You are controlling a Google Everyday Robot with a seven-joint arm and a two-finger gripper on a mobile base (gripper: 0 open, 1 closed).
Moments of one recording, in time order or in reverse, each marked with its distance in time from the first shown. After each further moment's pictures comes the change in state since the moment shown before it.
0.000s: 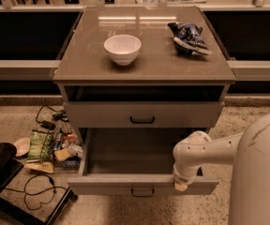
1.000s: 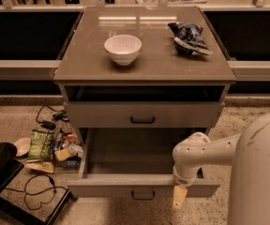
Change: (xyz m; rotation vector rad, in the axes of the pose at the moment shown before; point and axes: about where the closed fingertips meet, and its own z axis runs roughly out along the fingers) arm 0.001 0.002 0.002 -0.005 0.002 0.000
